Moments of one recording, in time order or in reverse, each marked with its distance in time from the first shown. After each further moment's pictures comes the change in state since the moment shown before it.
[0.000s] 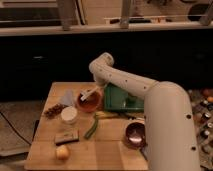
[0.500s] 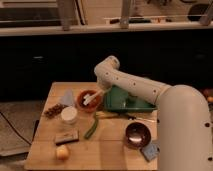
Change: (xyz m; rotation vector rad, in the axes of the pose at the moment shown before) arm 0.014 0.043 0.000 -0.033 -0.026 -0.003
